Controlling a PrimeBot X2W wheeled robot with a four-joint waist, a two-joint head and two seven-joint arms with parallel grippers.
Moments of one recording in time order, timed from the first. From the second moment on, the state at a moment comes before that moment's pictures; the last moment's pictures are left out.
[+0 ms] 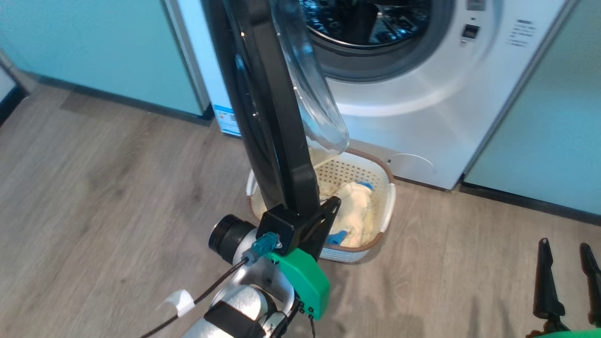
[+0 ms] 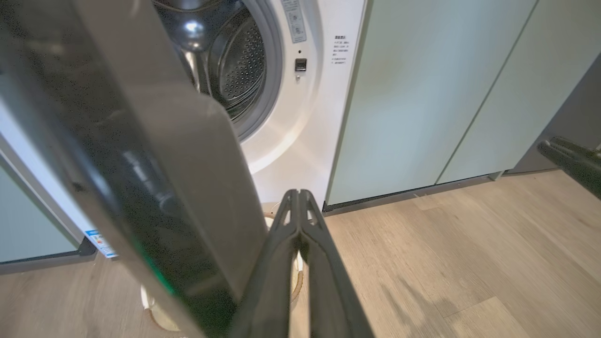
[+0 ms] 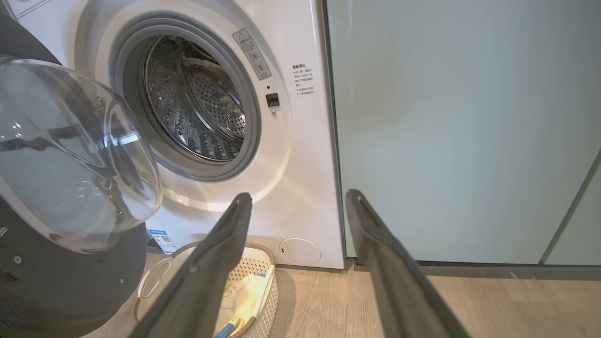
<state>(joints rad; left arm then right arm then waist) -0.25 0.08 -0.52 -0.01 -0.22 0.08 0.08 0.18 -0.04 -0.09 -0.05 0.23 0.13 -0.25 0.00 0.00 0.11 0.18</state>
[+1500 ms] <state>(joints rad) -0.13 0.19 -0.38 -0.02 -0.23 0.24 -0.01 0.18 -0.04 -0.09 -0.05 0.19 0.13 -0.25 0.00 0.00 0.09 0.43</state>
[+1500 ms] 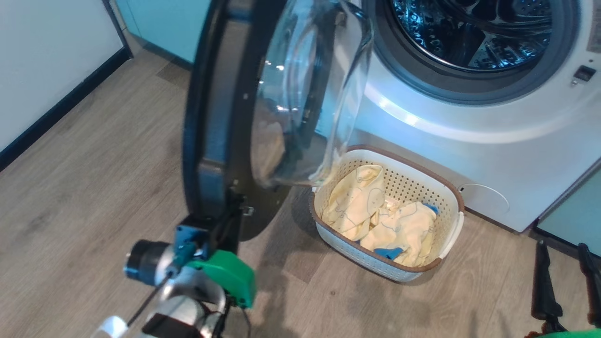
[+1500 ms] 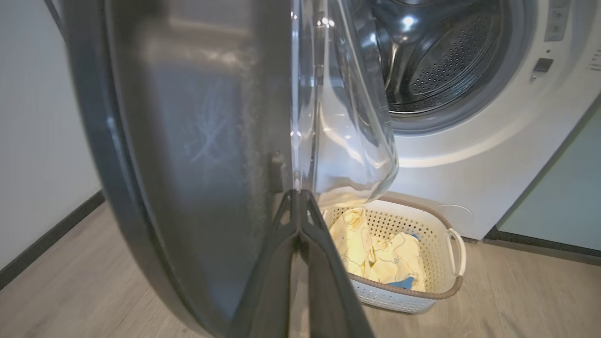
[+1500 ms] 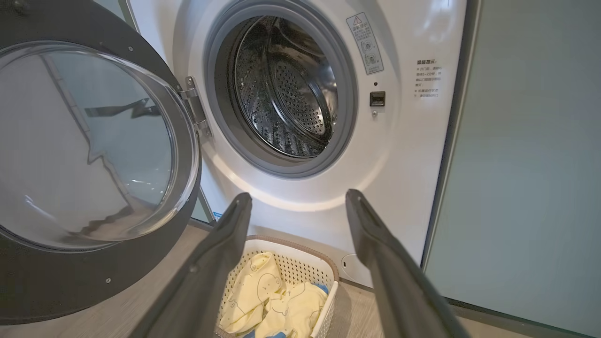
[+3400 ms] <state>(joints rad) -0.49 0.24 0.14 0.53 -0.16 0.04 -0.26 0.15 -0.14 -0.10 -0.10 0.16 0.13 -0.25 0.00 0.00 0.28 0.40</state>
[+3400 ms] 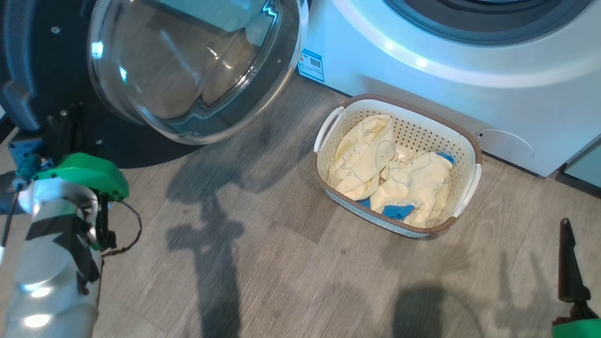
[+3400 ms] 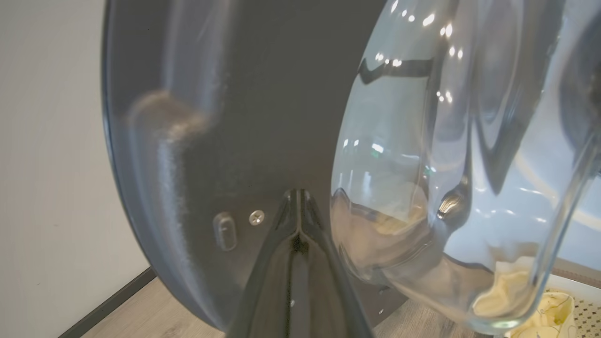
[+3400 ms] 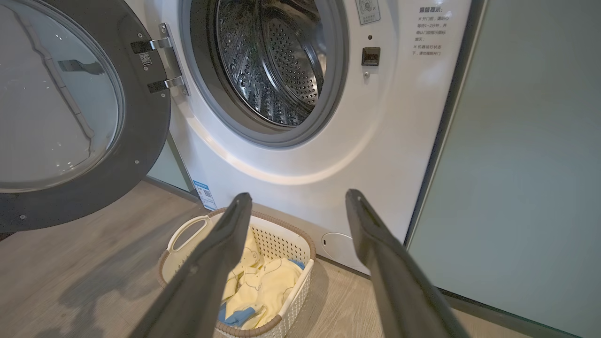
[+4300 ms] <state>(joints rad) -0.30 0.11 0.29 0.27 -0.09 -0.03 -0.26 0.14 -0.12 -0.09 -0.08 0.16 0.13 -0.25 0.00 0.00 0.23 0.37</state>
